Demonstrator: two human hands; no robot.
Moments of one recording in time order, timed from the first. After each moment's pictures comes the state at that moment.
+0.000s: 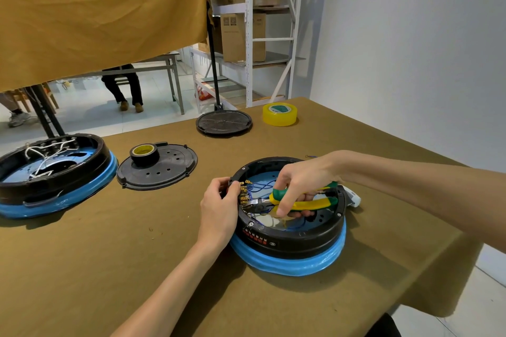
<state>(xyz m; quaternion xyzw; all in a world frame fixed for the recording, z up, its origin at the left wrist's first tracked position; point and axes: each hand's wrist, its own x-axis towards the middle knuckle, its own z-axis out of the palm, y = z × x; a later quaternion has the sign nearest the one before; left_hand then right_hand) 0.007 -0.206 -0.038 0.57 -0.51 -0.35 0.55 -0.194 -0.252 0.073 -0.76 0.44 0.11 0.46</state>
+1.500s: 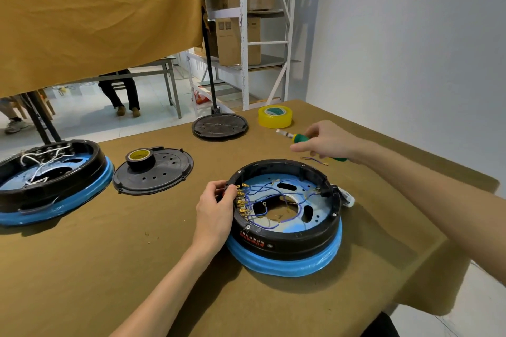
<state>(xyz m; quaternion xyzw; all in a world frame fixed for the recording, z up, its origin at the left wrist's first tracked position) 0.009 -0.205 -0.036 0.56 -0.51 -0.37 0.54 -0.256 -0.288 0.083 -0.72 0.61 -0.23 0.24</state>
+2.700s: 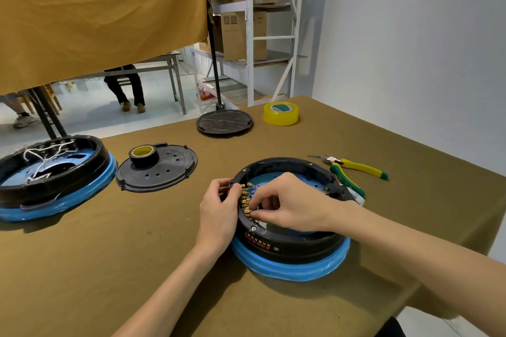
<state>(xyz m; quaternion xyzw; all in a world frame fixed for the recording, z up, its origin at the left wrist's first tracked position) 0.009 -0.207 -0.042 0.55 -0.51 -0.36 0.56 -0.174 -0.208 0.025 -0.89 0.35 -0.21 0.21</state>
